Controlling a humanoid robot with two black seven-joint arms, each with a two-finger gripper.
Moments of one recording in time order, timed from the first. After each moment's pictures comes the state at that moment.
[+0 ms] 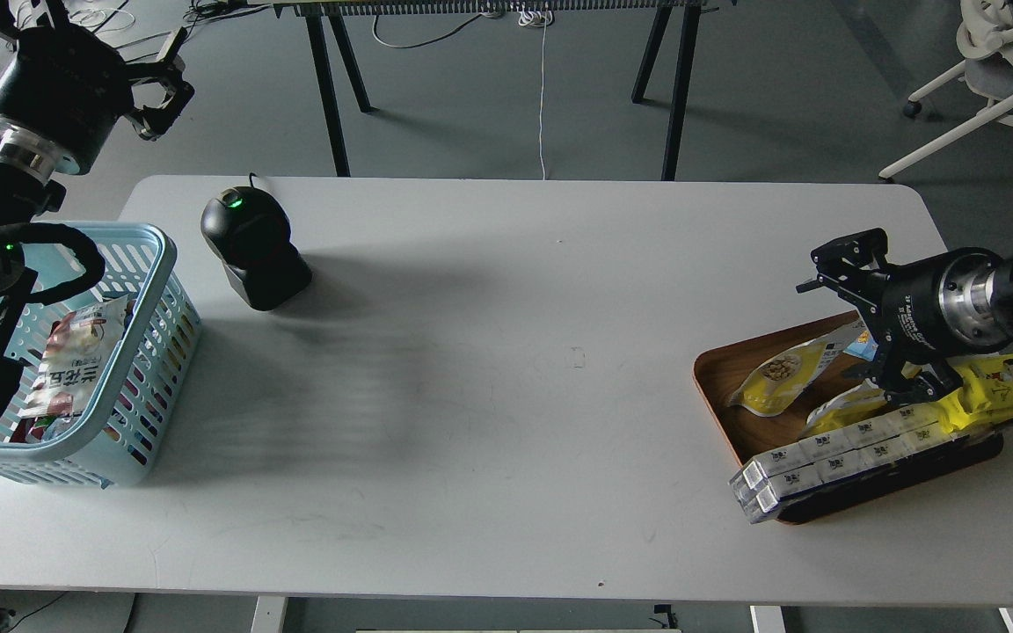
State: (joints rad) left arm -0.60 0.48 -1.27 -1.06 0.09 -0.32 0.00; right arm 1.87 -0.90 -0.80 1.73 0.39 -0.15 -0.38
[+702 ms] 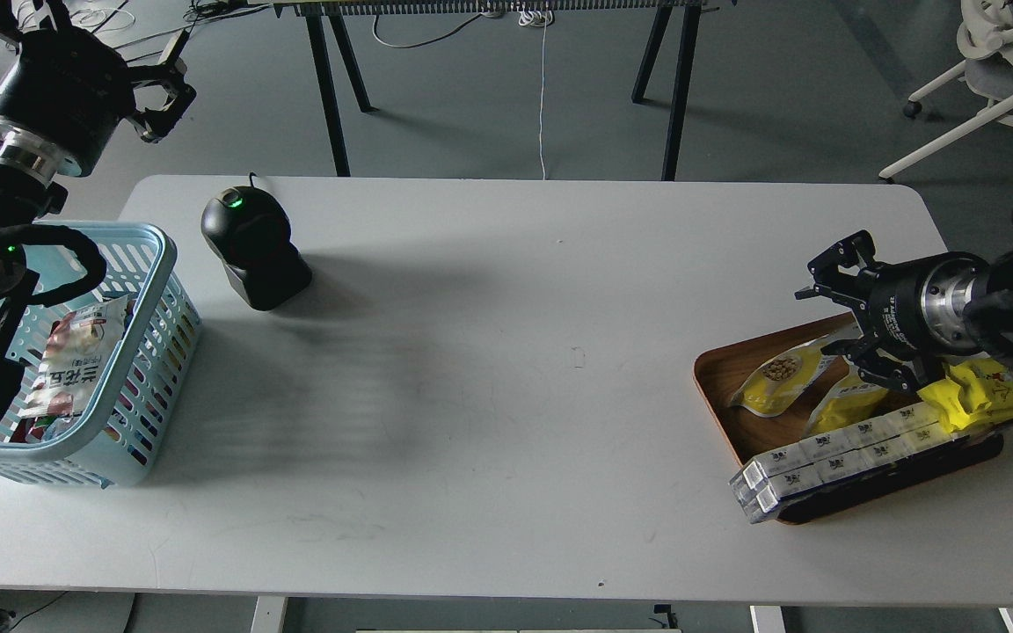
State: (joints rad) left arm -0.60 0.48 -1.27 -1.05 0.09 -0.32 0.00; right arm 1.81 -0.89 -0.75 1.73 0.36 -0.24 -0.32
